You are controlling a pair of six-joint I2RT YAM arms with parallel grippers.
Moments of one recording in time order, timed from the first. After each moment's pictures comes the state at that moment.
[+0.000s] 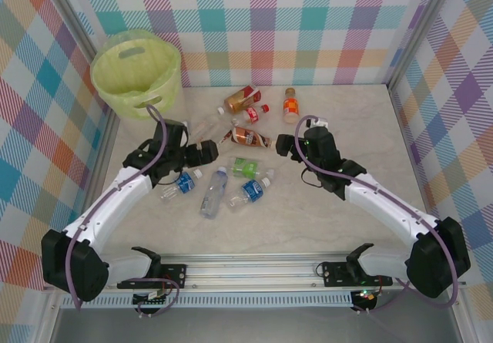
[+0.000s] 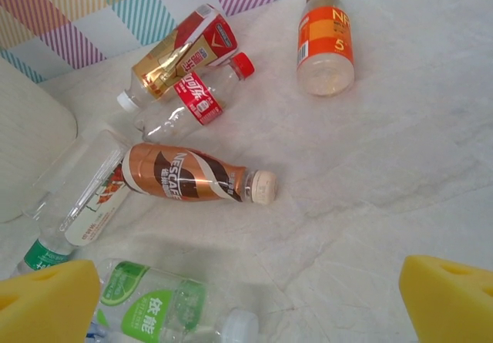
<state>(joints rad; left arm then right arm) -0.39 1.22 1.00 -0.61 0.09 -0.54 0.58 1.22 0.86 -0.21 0.23 0.59</state>
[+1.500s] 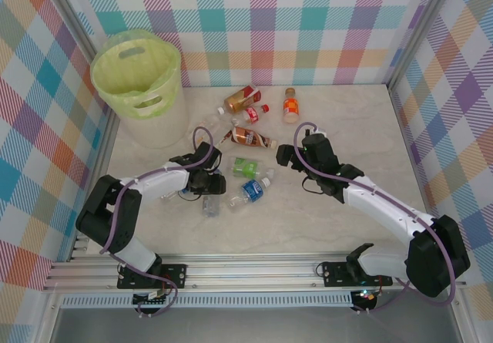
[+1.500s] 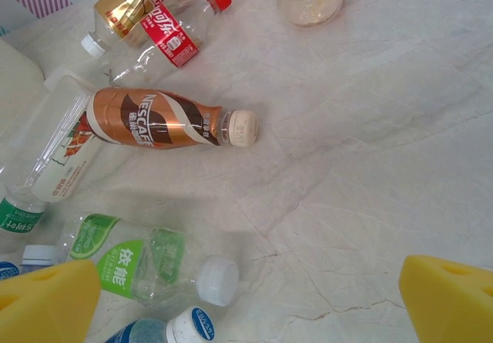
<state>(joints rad) -0.53 1.57 0.89 -0.53 0.02 -0.50 0.58 1.22 0.81 -0.25 0.19 0.63</state>
